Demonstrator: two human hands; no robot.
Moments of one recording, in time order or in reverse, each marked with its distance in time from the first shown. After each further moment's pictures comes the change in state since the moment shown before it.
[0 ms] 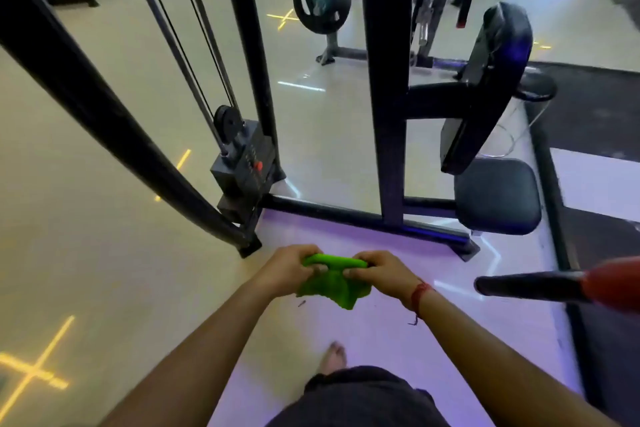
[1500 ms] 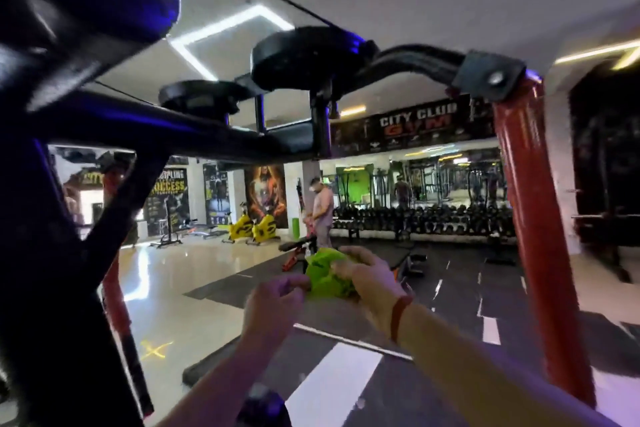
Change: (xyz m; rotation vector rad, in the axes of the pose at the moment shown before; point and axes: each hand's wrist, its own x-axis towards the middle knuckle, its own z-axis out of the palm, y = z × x) left_hand 0.142 0.487 -0.247 -0.479 -0.348 1.201; right_hand -0.123 -0.398 -0.262 0.693 1.698 -0.446
